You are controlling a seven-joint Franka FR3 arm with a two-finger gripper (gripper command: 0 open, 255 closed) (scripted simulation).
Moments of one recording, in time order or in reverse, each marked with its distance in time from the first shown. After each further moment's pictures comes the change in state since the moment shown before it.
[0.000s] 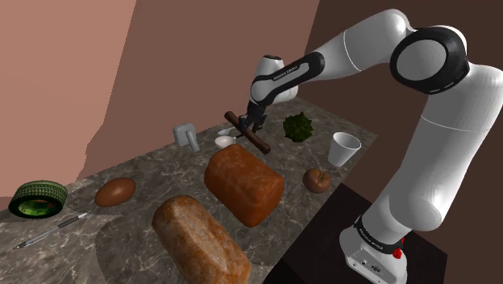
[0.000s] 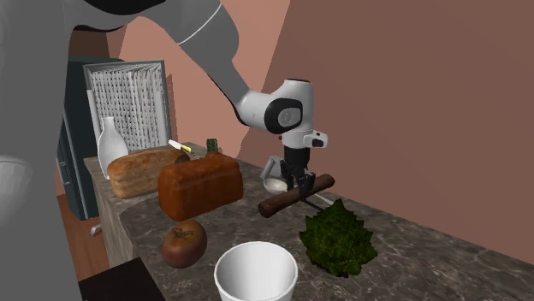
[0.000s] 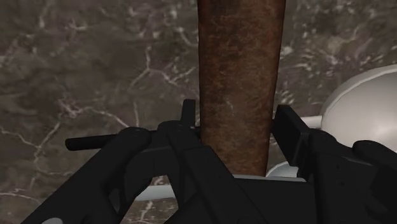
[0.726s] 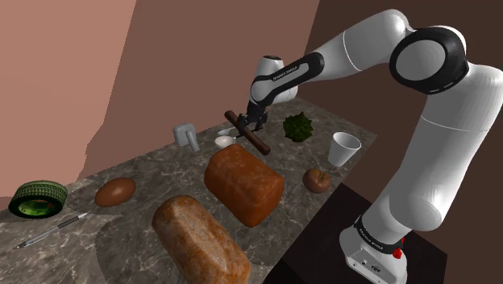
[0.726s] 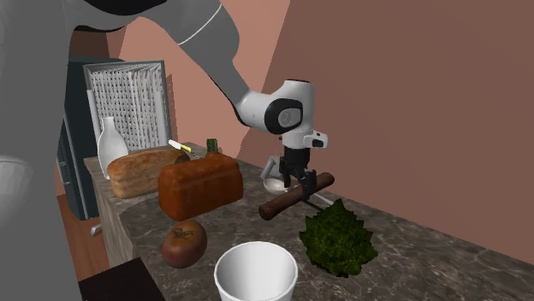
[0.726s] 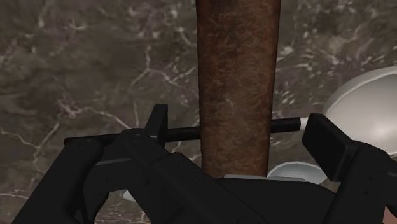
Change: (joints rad) arm 0.000 0.003 0.000 0.001 0.000 0.001 0.000
